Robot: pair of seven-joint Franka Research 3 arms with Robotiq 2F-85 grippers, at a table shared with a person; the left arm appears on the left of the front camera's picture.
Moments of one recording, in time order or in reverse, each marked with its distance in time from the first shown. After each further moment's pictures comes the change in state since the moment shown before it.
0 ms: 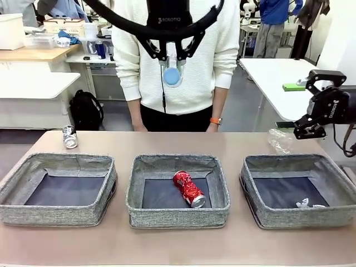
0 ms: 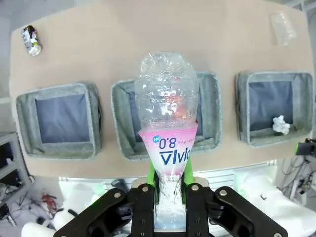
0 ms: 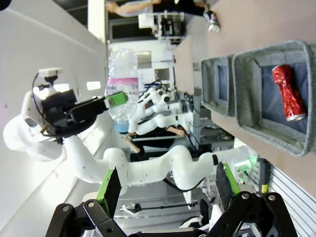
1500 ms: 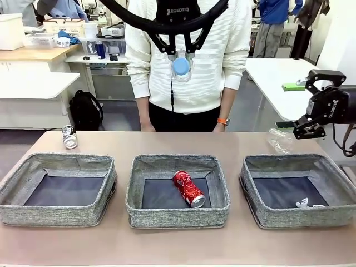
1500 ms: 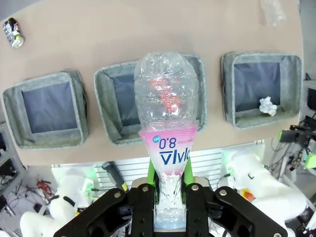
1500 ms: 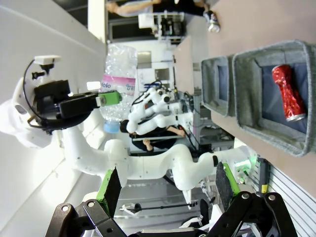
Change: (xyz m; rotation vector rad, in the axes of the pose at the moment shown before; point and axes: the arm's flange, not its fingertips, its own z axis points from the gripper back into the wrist) left arm 0.027 -0.009 0.006 -0.070 0.134 -0.004; right arm 0.000 0.000 0.000 0.000 0.000 0.000
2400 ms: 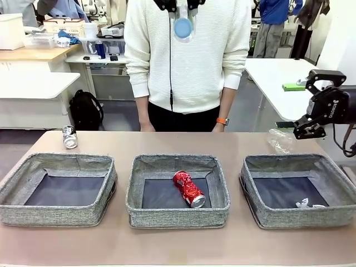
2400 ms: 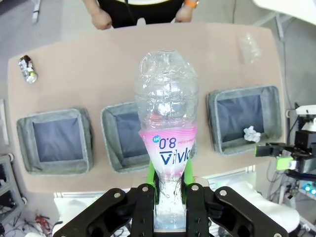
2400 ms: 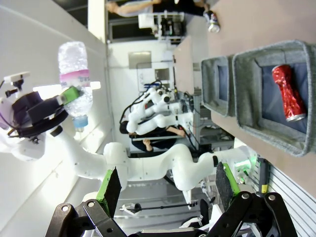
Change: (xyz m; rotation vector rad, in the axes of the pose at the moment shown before) left arm -0.015 -0.005 0.068 -0.023 -0.243 -0.027; right arm 0.000 0.000 0.000 0.000 0.000 0.000
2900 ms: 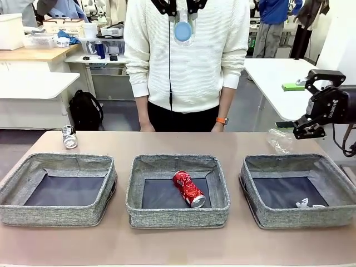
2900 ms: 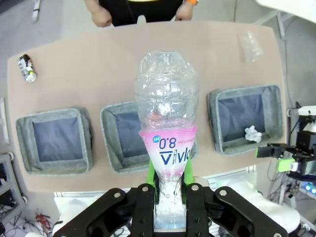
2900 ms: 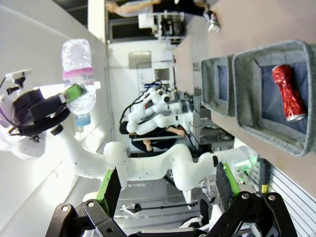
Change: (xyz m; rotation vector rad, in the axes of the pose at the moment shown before) left arm 0.001 0.000 -0.004 0.002 0.007 0.000; right arm 0.000 0.000 0.000 0.000 0.000 0.000
